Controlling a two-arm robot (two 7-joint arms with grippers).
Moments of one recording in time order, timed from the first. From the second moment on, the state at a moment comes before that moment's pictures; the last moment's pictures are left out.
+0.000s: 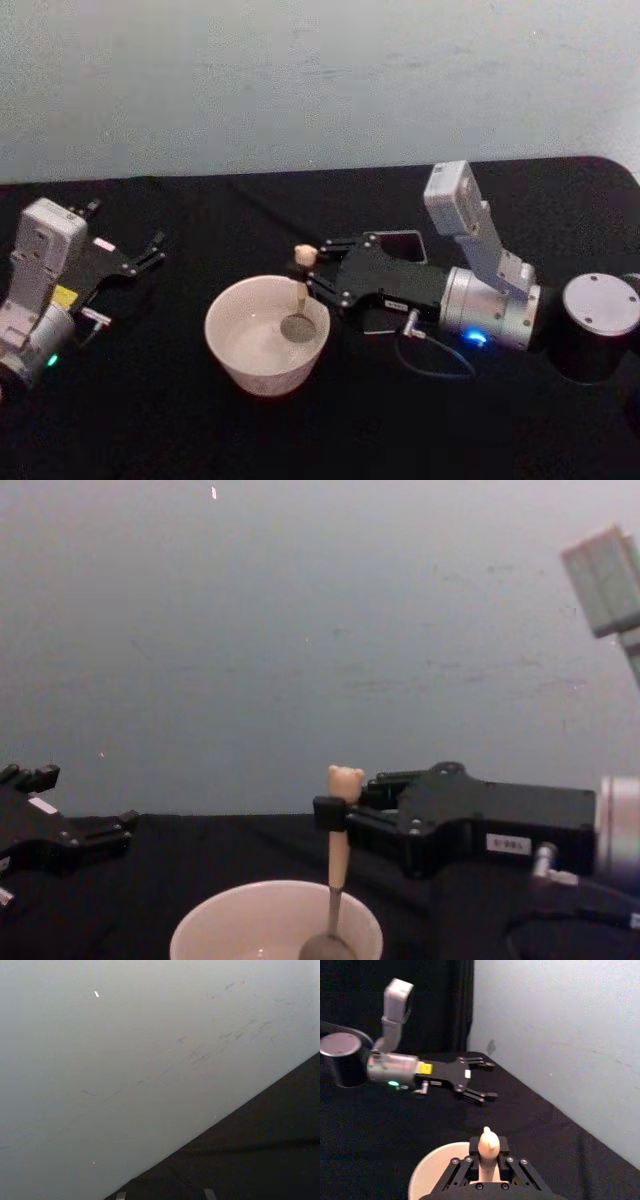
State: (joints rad) left arm -0.20 0.60 0.45 -1.41 -0.25 -0.12 0.03; right arm 0.40 0.45 -0.60 -1.42 0.42 -0.04 0.68
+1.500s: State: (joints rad) left arm -0.20 0.60 0.45 -1.41 -0.25 -0.12 0.03; right arm 0.47 0.34 -0.66 -1.33 0.40 0.00 0.63
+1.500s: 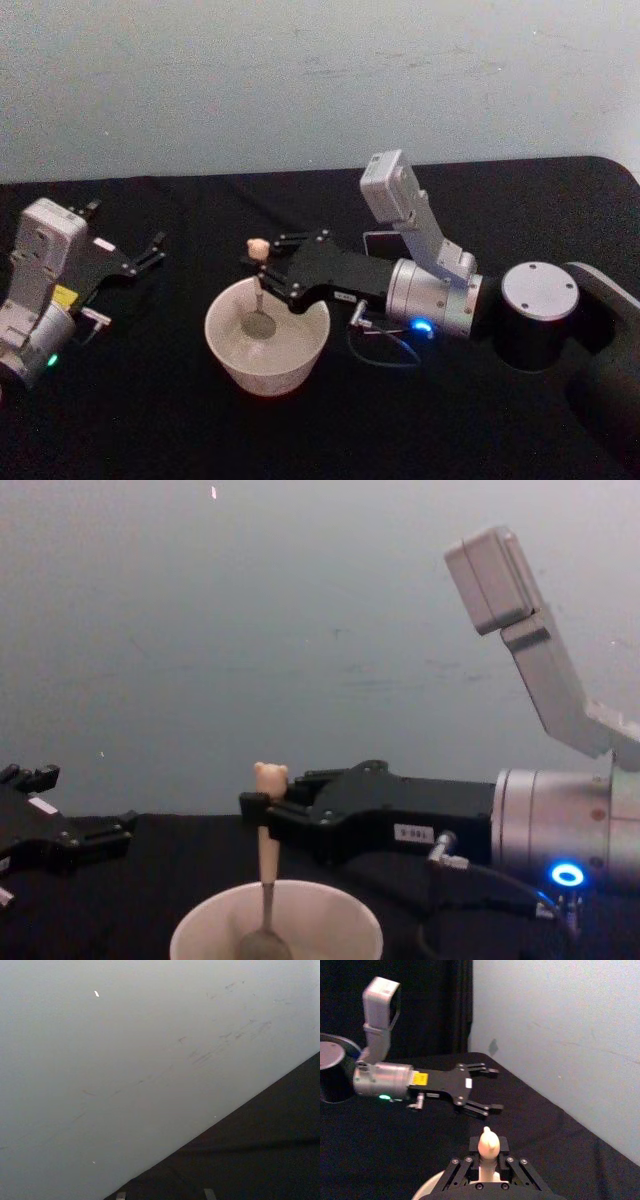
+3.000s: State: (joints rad) left arm -0.20 0.60 0.45 -1.41 -0.25 -0.12 0.03; right arm 0.41 0.44 -0.66 -1.48 0.46 0.02 0.70
